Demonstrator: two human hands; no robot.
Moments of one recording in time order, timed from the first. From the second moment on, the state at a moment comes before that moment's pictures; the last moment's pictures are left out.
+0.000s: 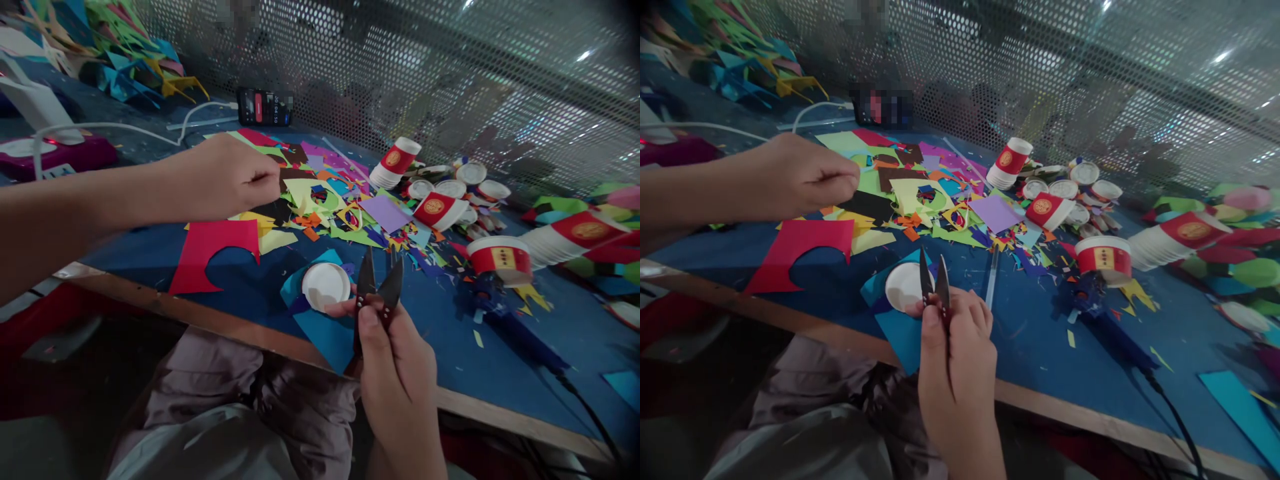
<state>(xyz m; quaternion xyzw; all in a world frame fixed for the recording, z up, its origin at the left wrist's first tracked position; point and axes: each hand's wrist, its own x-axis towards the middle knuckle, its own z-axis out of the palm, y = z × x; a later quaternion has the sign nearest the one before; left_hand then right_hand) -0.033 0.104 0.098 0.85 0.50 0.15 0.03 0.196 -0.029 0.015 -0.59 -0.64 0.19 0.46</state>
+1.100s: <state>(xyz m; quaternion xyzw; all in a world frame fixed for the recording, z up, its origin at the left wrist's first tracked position) -0.008 0.096 0.063 0.89 0.40 0.07 0.21 0.192 -0.028 0.015 -0.58 -0.63 0.20 0.48</state>
